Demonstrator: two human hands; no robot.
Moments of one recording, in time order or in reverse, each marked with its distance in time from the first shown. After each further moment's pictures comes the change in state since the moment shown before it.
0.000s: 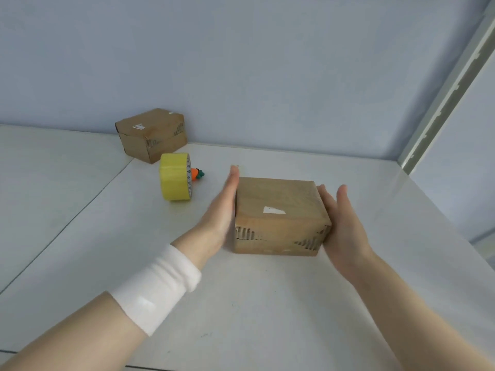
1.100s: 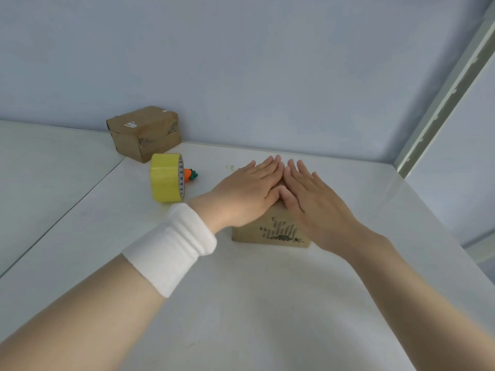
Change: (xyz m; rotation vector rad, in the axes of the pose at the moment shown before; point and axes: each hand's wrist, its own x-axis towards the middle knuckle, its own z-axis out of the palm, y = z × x) left_hand 0.025 0.041 0.023 1.540 -0.291 0.515; right_hand 0.015 -0.039 0.013 -1.550 -0.113 -0.473
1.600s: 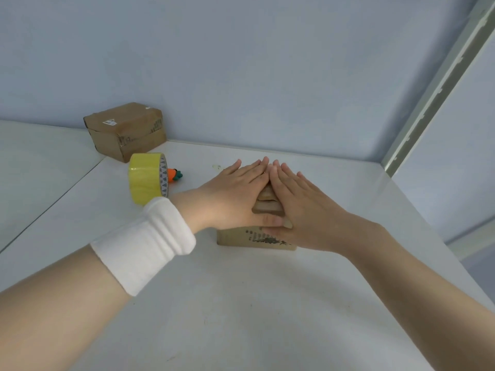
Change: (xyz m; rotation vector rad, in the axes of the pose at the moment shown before) left_hand 0.004 0.001 -0.003 0.063 -0.109 0.026; right_hand 0.003 0.013 -0.007 -0.164 -0.148 -0.153
